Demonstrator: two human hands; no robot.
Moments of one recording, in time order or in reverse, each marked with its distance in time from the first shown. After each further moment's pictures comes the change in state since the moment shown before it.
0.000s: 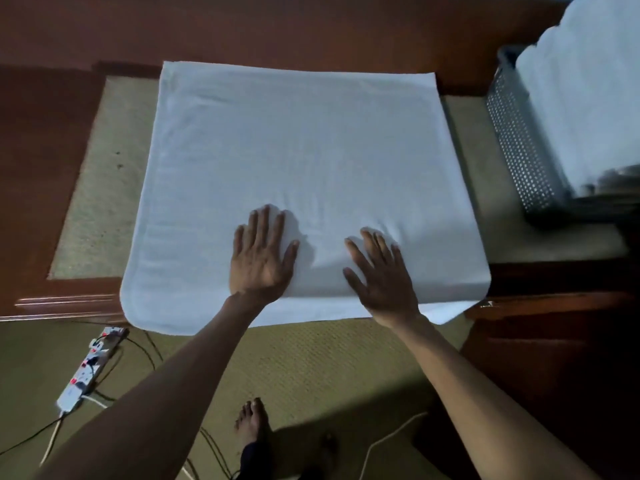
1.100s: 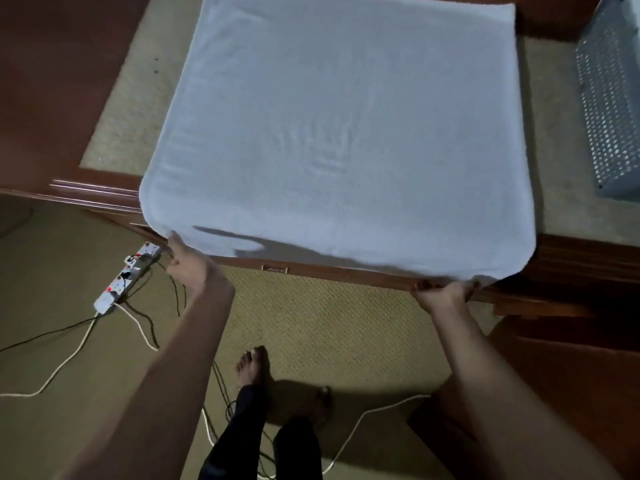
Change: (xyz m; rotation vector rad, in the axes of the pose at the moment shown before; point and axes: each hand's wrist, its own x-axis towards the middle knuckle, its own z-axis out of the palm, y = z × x) left_hand -0.115 -0.011 -0.002 -1.364 0.944 -1.474; right_hand -0.071 0.072 0.046 2.040 0.405 1.696
